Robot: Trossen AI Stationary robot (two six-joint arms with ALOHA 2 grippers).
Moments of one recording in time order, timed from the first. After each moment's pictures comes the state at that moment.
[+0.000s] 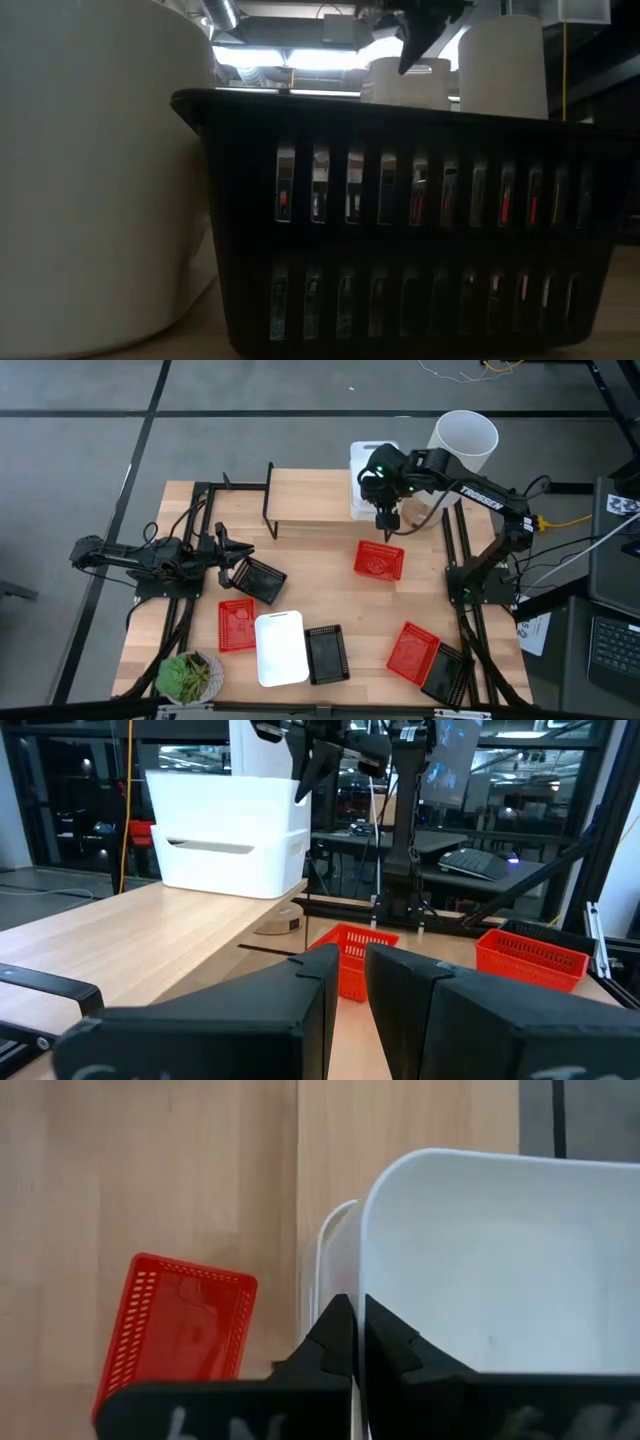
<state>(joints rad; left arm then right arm) -0.10 0.18 0.08 0.27 -0.37 -0.02 -0.38 1.62 1.84 -1.29 0.05 -0.45</state>
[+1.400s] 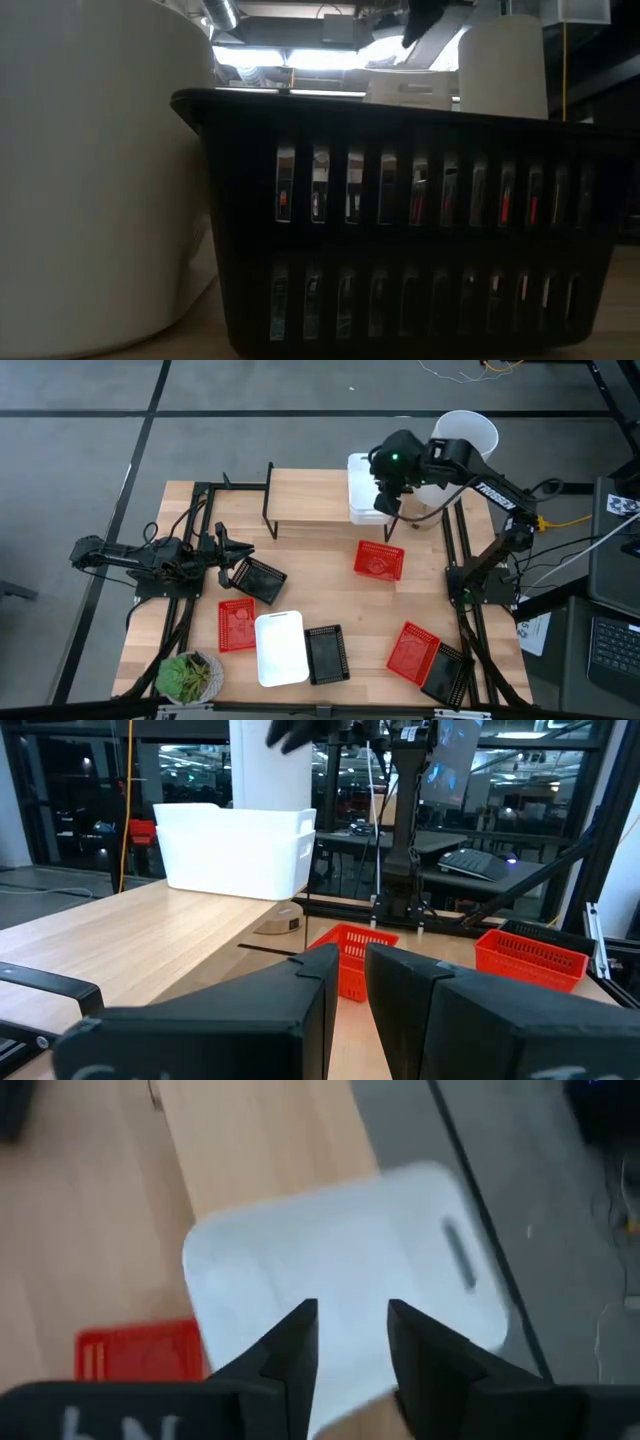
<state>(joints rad) -0.10 0.18 0.08 0.27 -0.37 -0.02 -0.35 1.62 2.02 -1.38 0.27 -0.18</state>
